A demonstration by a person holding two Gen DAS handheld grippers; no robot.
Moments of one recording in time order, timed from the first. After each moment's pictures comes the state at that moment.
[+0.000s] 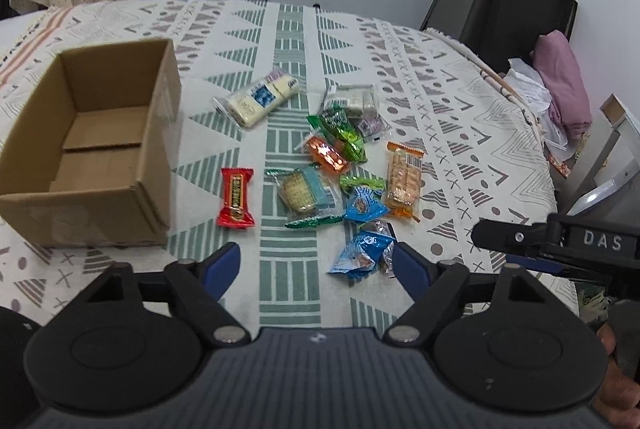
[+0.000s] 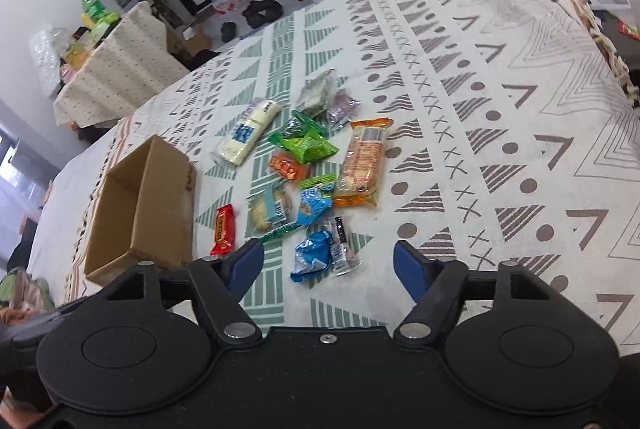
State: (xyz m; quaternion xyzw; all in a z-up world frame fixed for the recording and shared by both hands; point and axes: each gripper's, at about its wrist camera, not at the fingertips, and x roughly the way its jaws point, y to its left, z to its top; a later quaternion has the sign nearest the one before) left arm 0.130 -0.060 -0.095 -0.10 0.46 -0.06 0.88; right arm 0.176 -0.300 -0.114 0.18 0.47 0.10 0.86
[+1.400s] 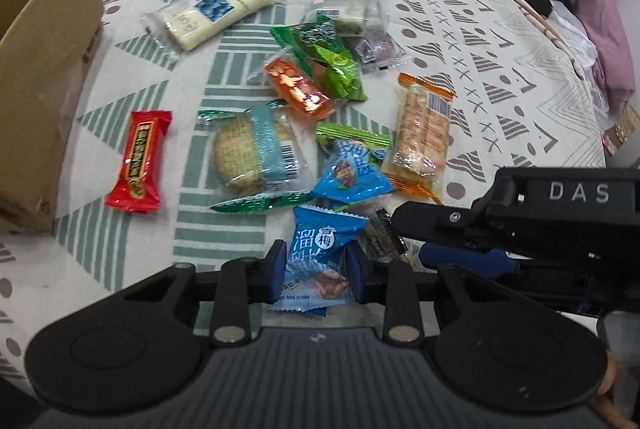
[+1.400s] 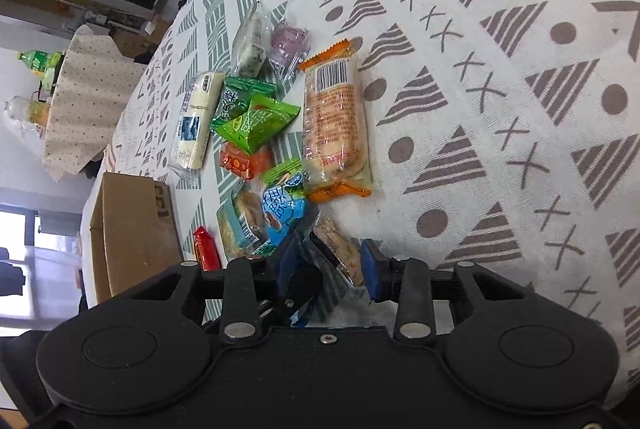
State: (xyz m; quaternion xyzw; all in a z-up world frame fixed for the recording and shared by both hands) left arm 0.202 -0.114 -0.181 -0.10 0.55 -0.03 0.83; right arm 0.253 -0.311 -0.208 0.33 0.57 0.10 0.75
